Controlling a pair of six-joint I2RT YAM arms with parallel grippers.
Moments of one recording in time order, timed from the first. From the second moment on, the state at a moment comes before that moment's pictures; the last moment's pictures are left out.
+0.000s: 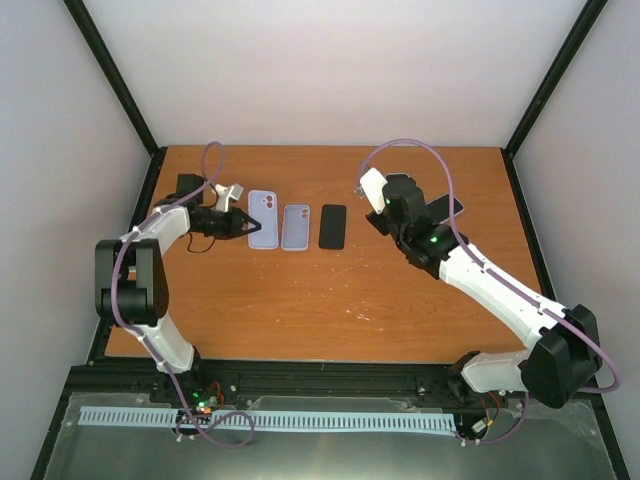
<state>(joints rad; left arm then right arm) 0.03 1.69 1.12 -0.54 0.89 -0.03 0.63 1.30 1.08 -0.23 0.41 -0.47</state>
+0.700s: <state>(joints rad) 0.04 2.11 1.42 -0.71 0.76 0.10 0.63 1.26 1.06 -0.21 0.43 -0.47</state>
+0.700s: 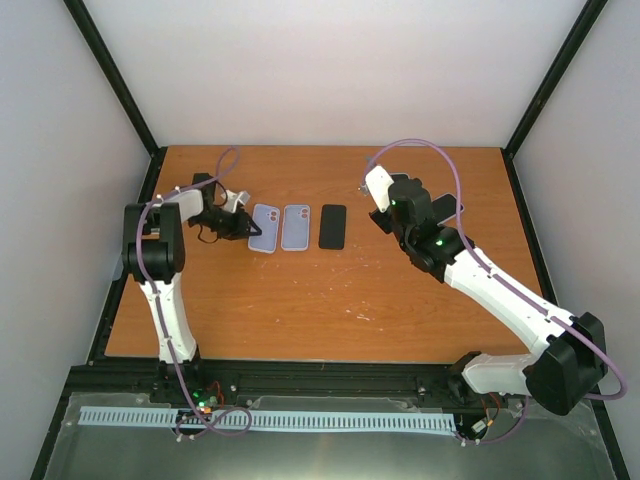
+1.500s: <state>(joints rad) 0.04 1.82 1.34 -0.59 0.60 -0.03 0.63 1.29 1.11 -0.17 0.38 -0.59</state>
